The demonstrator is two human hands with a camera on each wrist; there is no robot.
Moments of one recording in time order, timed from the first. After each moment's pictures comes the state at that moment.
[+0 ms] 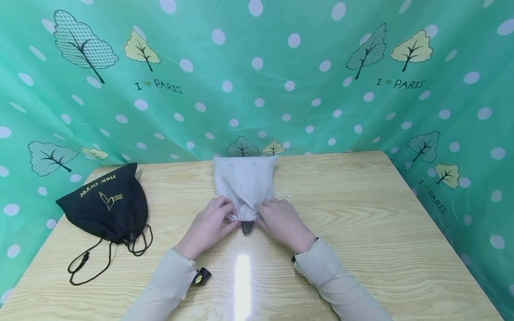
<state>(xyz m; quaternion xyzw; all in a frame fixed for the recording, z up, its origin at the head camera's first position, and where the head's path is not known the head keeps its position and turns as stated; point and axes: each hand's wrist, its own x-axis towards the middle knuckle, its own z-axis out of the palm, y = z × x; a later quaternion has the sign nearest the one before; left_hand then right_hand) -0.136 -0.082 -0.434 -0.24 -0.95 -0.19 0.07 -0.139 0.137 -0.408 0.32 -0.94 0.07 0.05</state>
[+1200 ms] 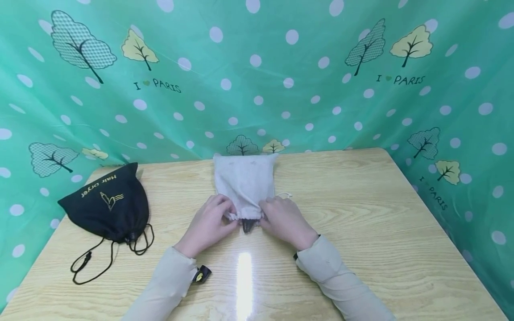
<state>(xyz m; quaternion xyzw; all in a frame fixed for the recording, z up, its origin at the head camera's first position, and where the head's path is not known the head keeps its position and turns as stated) -0.136 -0.083 -0.431 -0.21 -0.95 -0.23 0.05 -0.140 0.143 -0.409 0.30 -0.94 0.12 0.05</state>
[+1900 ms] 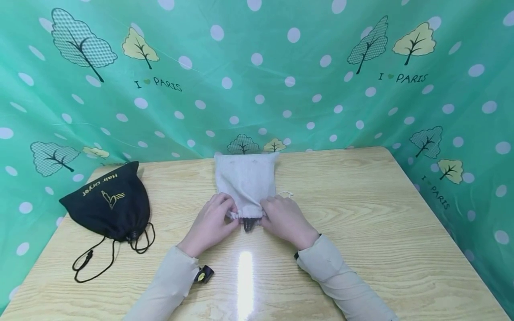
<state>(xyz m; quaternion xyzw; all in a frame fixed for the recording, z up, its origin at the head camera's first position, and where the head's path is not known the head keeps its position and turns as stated) -0.136 -0.079 -0.434 -0.21 -0.95 -0.23 0.06 -0.140 0.142 -0.409 0.30 -0.94 0.12 0.05</state>
